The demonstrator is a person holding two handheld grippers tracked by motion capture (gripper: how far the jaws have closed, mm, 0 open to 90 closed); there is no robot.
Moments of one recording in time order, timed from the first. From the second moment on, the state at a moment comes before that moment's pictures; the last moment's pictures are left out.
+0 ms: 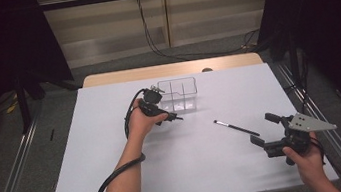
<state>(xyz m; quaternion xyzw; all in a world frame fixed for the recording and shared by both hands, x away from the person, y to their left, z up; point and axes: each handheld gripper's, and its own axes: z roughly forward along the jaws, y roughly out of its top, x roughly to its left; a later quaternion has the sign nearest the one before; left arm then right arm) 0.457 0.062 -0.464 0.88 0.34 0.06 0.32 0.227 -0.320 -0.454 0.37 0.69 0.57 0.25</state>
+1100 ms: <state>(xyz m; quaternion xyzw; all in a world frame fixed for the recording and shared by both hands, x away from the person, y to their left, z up) 0.460 0.068 -0.483 0.90 0.31 0.06 0.31 0.228 -0.320 -0.455 0.37 0.70 0.57 0.24</state>
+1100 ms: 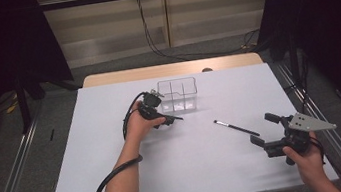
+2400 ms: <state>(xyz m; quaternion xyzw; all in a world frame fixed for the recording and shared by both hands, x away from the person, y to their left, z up) 0.428 0.088 -0.452 0.97 0.17 0.00 0.15 0.226 -0.320 -0.455 0.37 0.70 0.56 0.24</state>
